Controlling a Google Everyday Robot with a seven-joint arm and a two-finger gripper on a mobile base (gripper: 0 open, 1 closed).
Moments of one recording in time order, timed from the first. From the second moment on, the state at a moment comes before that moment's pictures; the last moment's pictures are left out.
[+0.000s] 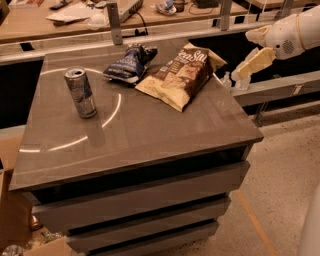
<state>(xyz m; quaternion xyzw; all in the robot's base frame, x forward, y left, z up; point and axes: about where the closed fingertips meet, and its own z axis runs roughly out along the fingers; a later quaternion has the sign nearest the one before) 0.686 -0.232 0.947 -0.50 0.73 0.17 0.43</state>
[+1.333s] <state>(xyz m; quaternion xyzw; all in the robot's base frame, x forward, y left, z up) 0.726 -0.217 0.935 -0.48 0.76 0.17 0.40</state>
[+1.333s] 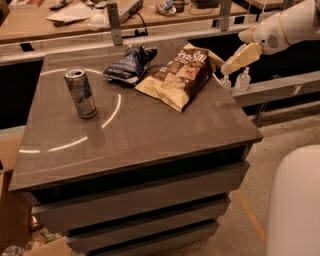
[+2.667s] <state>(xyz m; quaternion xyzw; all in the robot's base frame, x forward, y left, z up) 0.742 -0.210 0.904 -0.41 0.72 0.20 0.53</state>
